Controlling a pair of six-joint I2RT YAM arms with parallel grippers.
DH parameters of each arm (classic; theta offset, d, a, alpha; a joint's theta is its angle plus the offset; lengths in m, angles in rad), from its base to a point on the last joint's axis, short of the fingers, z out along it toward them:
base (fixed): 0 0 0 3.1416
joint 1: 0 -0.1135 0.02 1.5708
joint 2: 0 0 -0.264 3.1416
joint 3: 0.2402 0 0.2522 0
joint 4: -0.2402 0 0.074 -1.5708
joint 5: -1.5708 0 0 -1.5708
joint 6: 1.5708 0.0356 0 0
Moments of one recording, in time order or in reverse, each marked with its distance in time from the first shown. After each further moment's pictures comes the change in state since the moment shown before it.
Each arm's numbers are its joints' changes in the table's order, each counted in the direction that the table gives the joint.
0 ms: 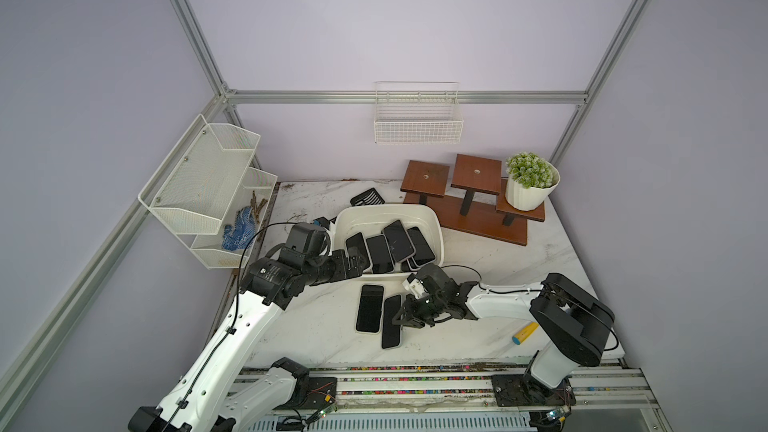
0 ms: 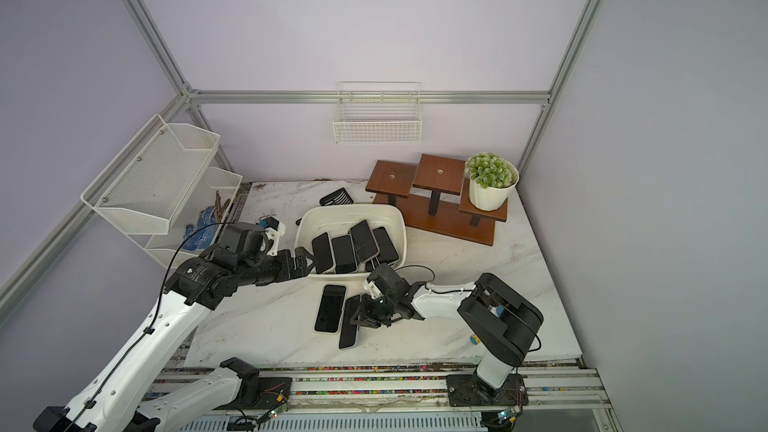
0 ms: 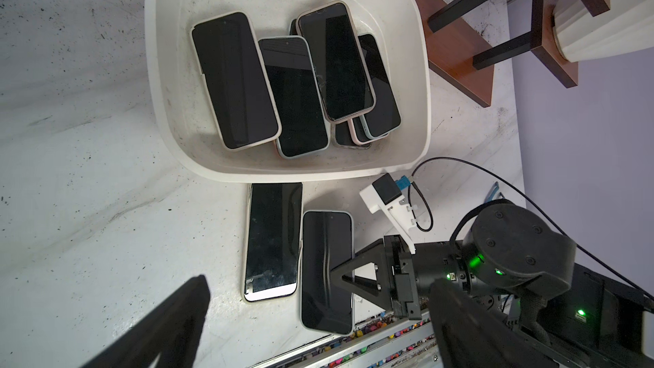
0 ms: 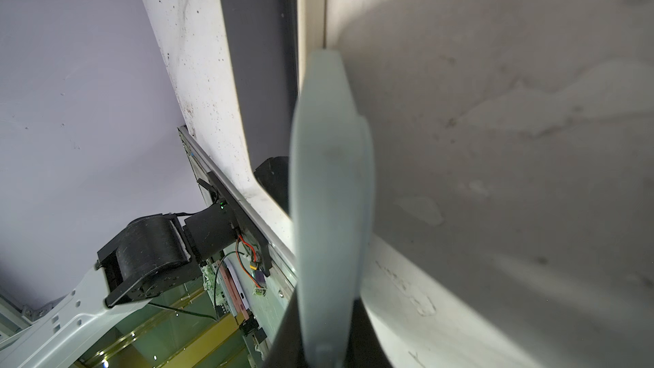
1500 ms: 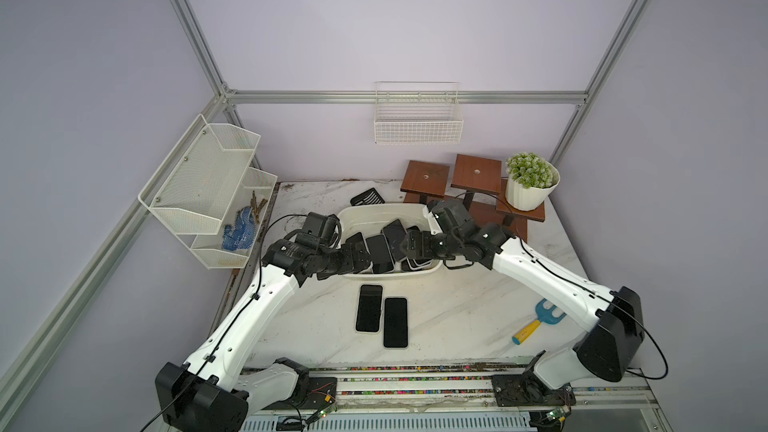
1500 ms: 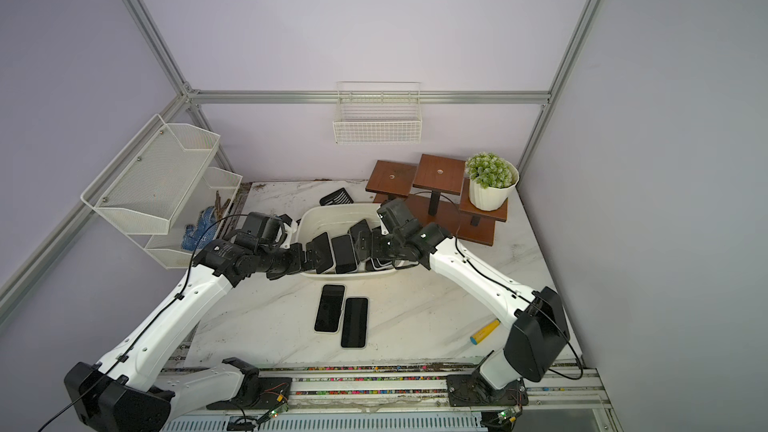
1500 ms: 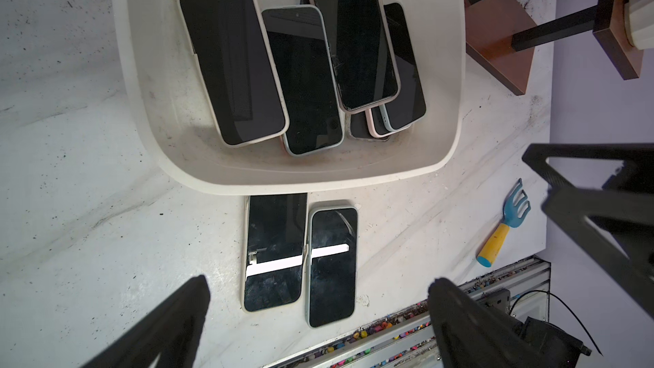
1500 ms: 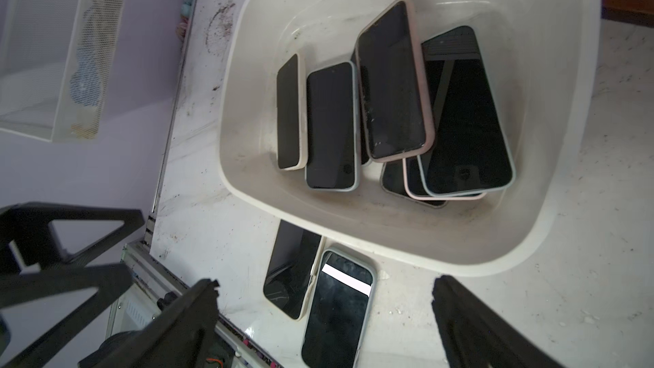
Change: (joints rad) left arm -0.031 0.187 0.025 0.027 -0.044 0.018; right arm 0.198 -0.083 0.648 -0.709 -0.428 -0.433
